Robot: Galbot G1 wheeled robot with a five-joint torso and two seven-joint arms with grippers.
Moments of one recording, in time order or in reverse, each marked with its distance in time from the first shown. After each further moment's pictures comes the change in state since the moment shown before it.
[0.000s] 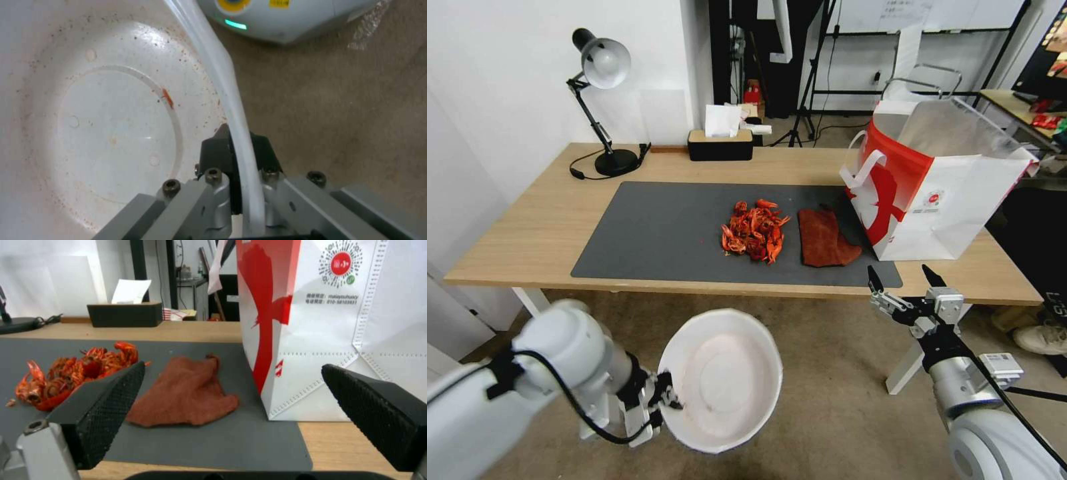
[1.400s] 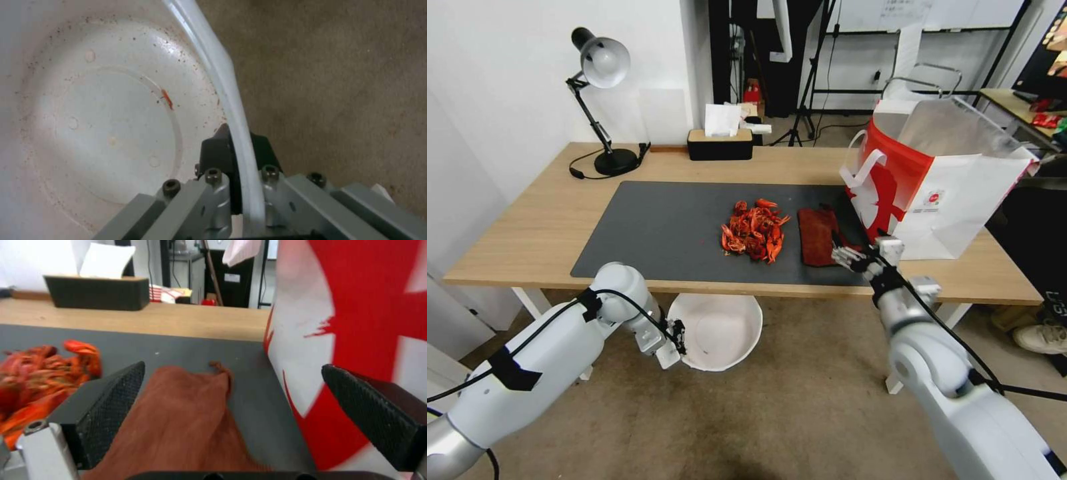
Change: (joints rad) left arm -0.390 -0.179 0.217 0.340 0.077 0.074 0.038; right arm 0.644 -0.148 -0.397 -0.389 0.120 -0.195 0.259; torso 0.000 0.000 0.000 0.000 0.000
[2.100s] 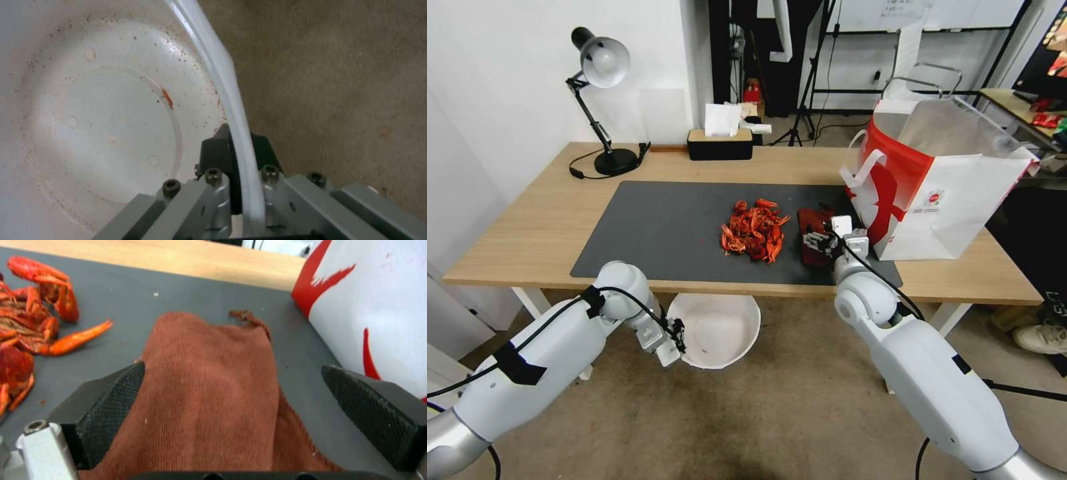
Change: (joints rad) left arm -0.007 0.005 0.017 0.030 -0.008 -0.004 -0.003; right arm 0.232 0.075 -0.209 -0.182 0.042 -0.205 0.180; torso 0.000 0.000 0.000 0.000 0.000
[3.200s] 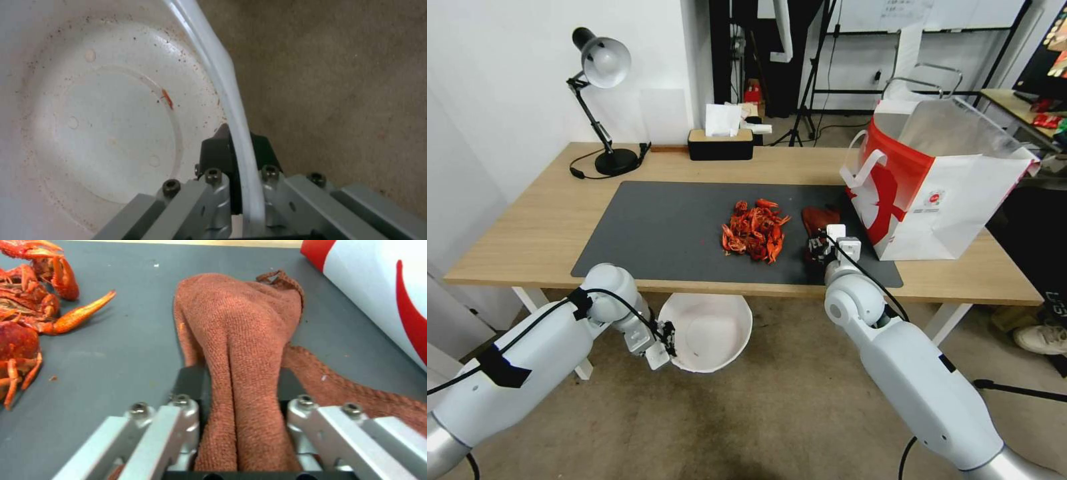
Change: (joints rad) left arm 0.011 0.042 -0.003 -0.005 -0.032 -0.026 -0.029; right arm -0.004 0.027 -0.013 -0.012 0.134 0.001 0.089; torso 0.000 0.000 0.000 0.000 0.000
